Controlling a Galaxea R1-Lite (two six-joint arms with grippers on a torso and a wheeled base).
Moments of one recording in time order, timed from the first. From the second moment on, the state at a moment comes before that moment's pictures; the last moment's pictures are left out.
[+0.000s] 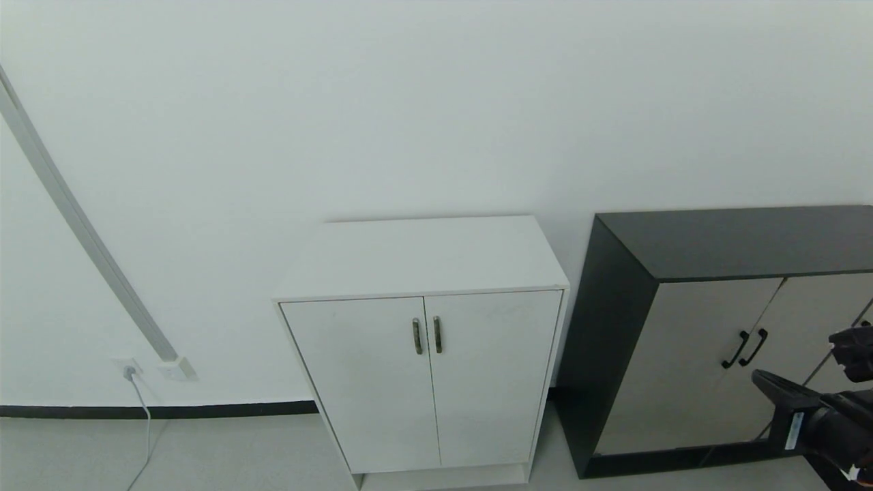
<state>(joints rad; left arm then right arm) 0.00 0.00 0.00 0.00 0.00 -0.09 0.20 1.44 -0.01 -1.18 -0.15 0.01</state>
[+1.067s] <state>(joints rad) 0.00 0.00 0.00 0.00 0.00 -0.09 0.18 0.83 0.00 -0.40 -0.01 0.01</state>
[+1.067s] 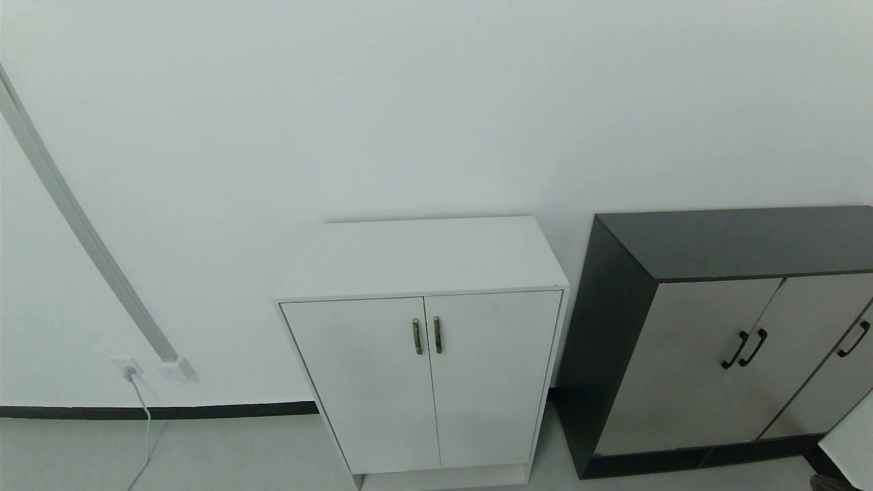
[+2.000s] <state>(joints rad) 0.00 0.00 0.00 0.00 0.00 -0.09 0.25 0.38 -0.01 -0.01 0.03 0.00</state>
